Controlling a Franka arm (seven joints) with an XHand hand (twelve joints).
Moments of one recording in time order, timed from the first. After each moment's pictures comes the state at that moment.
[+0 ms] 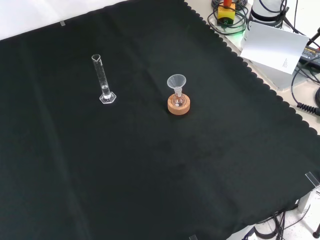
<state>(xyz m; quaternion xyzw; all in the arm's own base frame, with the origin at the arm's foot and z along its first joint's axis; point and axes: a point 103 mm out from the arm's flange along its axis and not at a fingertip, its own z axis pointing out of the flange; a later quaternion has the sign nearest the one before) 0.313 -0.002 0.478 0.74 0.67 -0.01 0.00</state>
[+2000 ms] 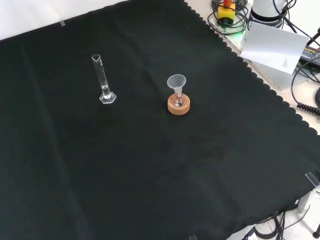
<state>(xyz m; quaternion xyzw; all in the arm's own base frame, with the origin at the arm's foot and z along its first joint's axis) 0.506 -0.118 0.394 0.71 0.70 0.09 0.00</state>
